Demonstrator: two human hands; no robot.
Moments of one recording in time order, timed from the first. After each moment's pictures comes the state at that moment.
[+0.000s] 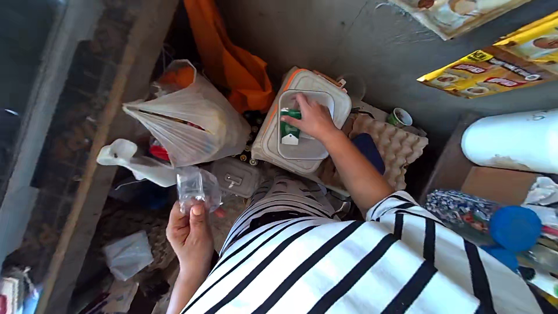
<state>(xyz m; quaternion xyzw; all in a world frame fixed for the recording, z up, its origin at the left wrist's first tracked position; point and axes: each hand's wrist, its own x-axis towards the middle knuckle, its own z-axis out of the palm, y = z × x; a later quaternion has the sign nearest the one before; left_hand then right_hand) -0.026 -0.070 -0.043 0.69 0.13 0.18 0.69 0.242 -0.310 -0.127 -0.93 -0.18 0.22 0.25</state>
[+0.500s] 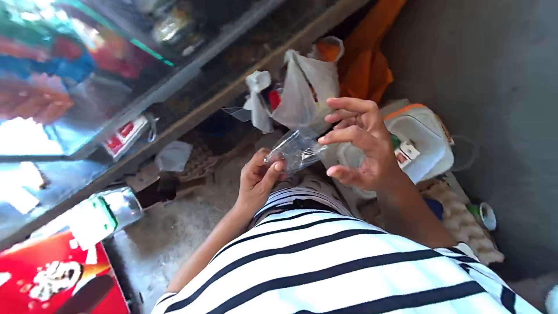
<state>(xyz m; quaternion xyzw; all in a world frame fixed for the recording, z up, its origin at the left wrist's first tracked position) -0.063 -0.061 -0.025 0.67 0.20 0.23 0.67 0.160 -0.187 -0.015 -0.54 -0.59 0.12 0.59</state>
